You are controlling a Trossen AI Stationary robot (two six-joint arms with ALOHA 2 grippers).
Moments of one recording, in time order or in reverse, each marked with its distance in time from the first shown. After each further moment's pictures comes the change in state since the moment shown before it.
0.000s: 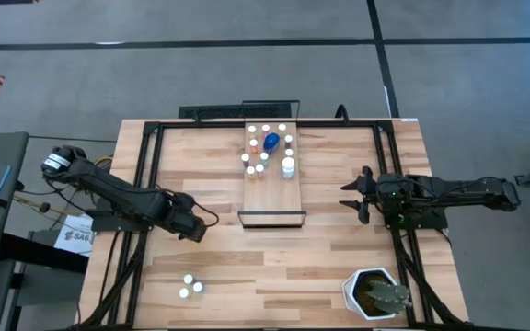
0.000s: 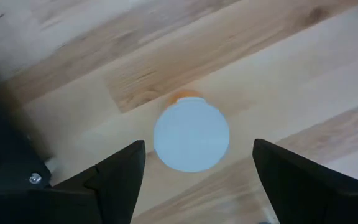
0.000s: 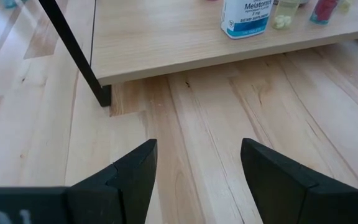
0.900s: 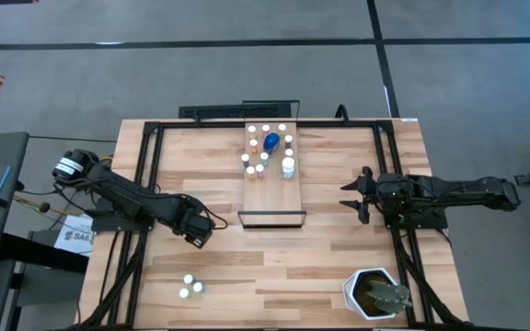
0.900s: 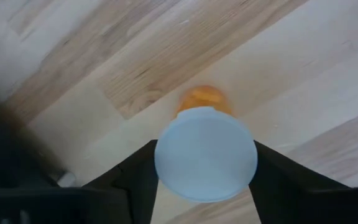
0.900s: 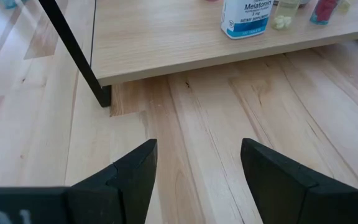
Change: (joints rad) left arm 0.045 0.174 0.000 0.037 0.082 0.223; right arm 0.000 0.000 0.000 0.000 0.000 0.000
